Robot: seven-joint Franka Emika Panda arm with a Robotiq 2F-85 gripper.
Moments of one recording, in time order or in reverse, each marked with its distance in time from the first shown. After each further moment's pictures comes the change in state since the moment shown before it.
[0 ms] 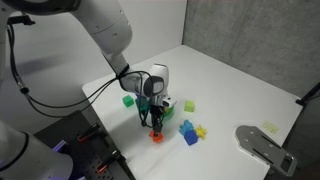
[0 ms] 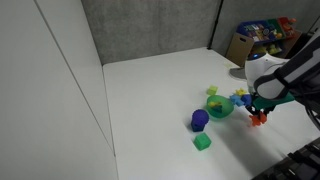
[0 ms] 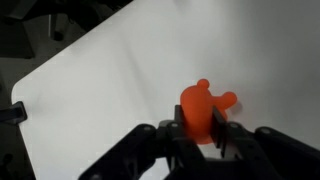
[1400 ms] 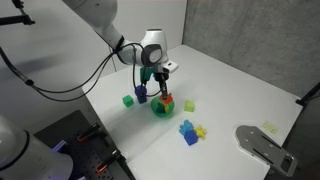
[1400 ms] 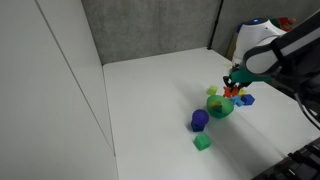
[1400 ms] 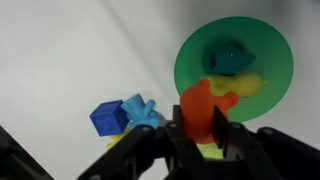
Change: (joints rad) arm 0.114 -0.148 0.004 0.110 0.104 0.097 0.143
